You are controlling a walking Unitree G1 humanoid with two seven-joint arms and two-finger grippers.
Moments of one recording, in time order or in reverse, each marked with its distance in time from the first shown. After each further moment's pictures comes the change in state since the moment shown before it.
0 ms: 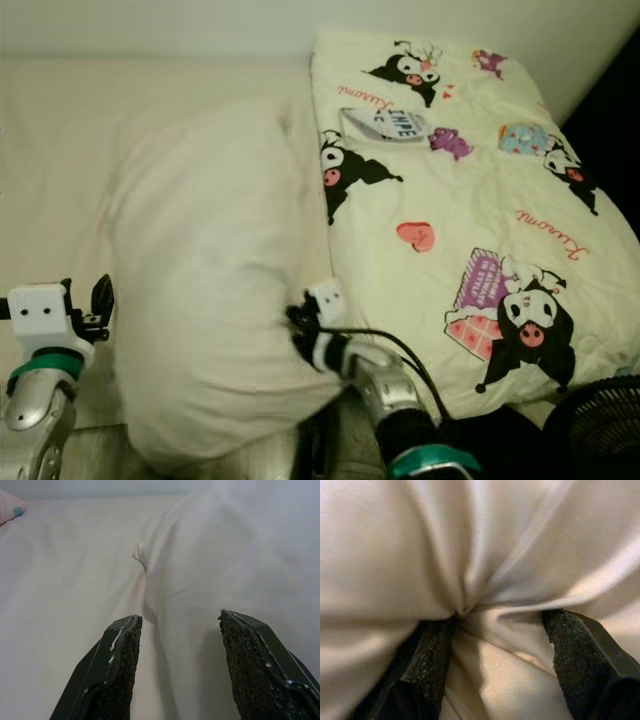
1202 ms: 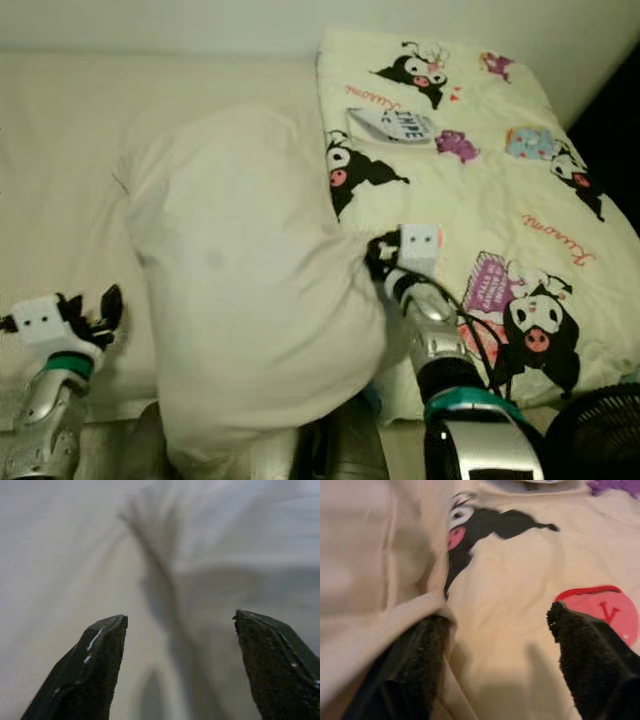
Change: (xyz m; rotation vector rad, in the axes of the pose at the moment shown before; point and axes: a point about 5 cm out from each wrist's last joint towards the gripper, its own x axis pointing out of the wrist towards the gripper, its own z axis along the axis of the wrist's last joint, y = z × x) left arm 0.026 -0.009 -0.040 -0.270 0.026 -0.149; right arm -0.072 -0.094 0.081 -0.157 -0.310 -0.942
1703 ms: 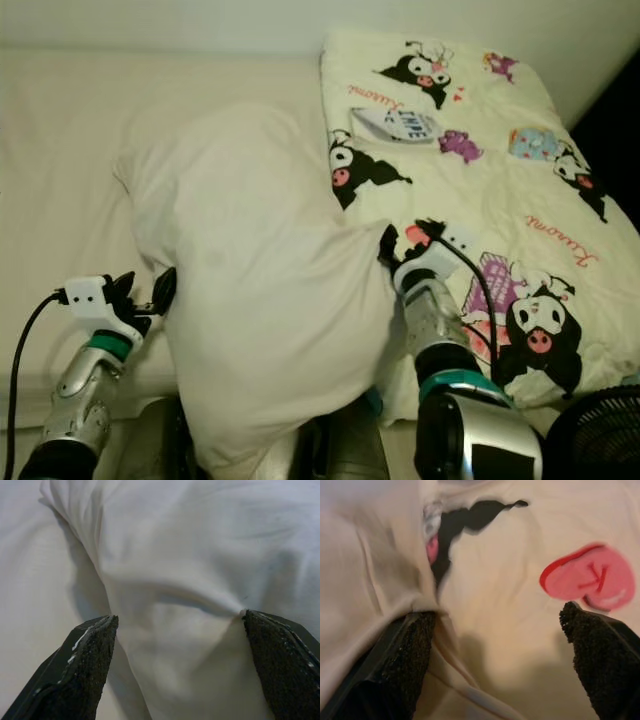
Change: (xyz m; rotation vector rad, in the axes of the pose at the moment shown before) left arm 0.020 -0.027 -0.013 -0.043 0.029 -0.176; right arm 0.004 -0.005 -0.002 0.118 0.078 -0.030
